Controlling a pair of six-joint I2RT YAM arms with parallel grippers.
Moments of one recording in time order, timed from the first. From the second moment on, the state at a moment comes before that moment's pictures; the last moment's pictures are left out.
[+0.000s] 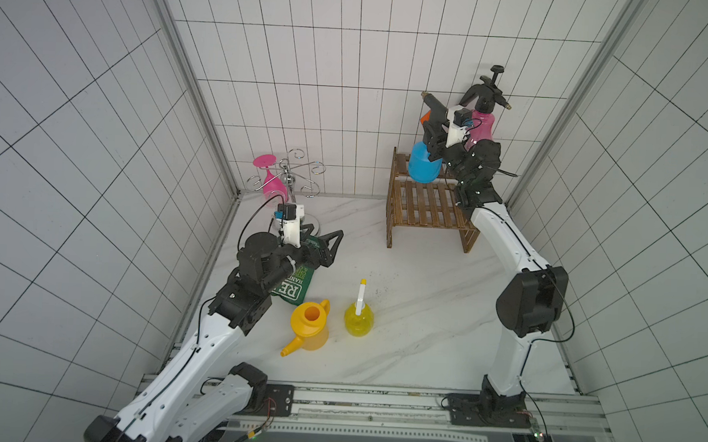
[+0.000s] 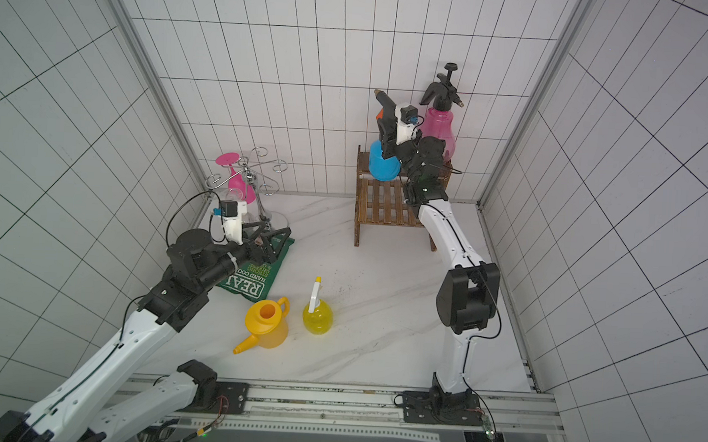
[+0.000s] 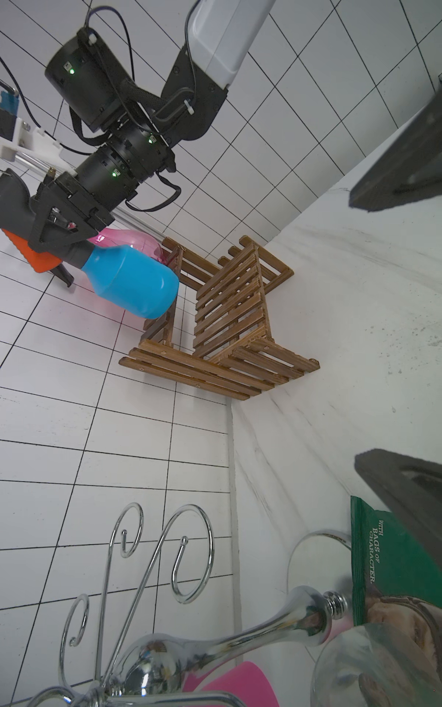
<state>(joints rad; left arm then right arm) -0.41 0.89 0.87 -0.11 0.20 -0.37 0.34 1.97 1.96 0.38 -0.26 -0.03</state>
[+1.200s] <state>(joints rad) -0.41 0.93 0.87 -0.11 0.20 -0.36 0.34 2.25 2.31 0.31 -0.16 -0.03</state>
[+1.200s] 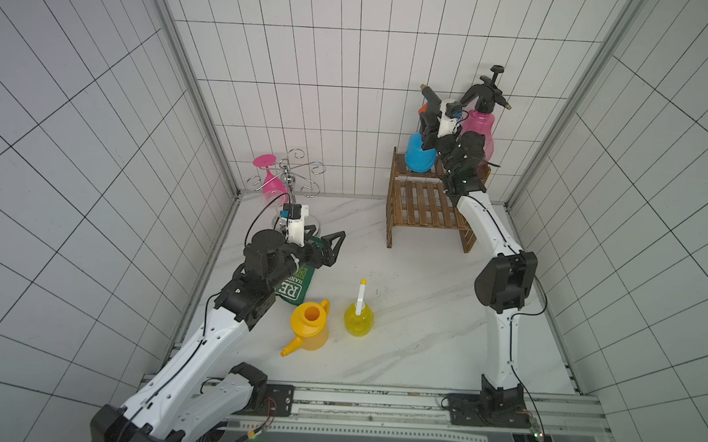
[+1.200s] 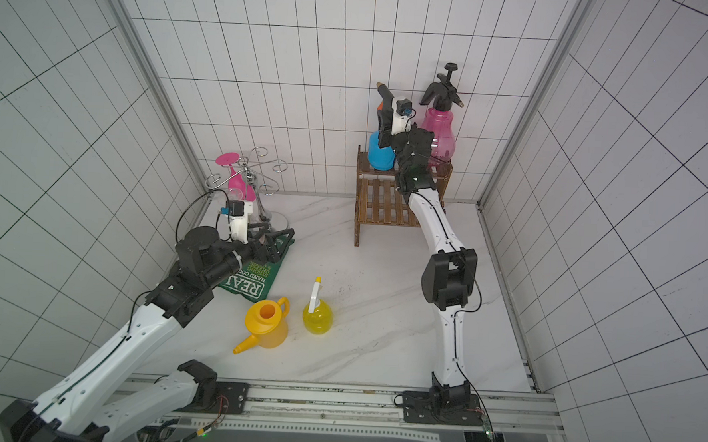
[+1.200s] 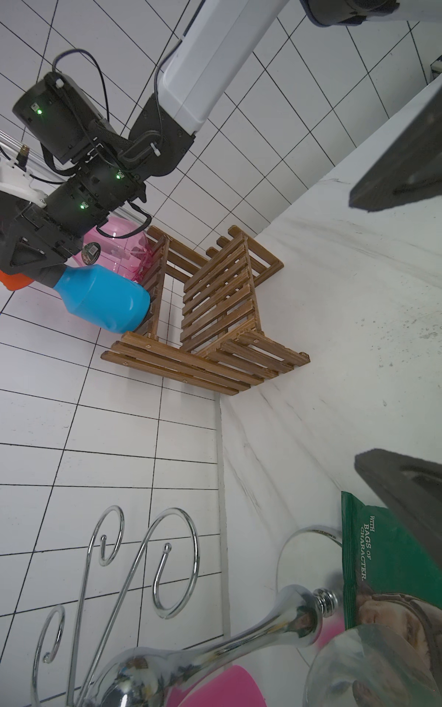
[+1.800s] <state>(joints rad) -0.41 0.93 0.87 -0.11 0.20 -0.36 0.34 2.27 2.33 0.31 -0.14 -0.01</state>
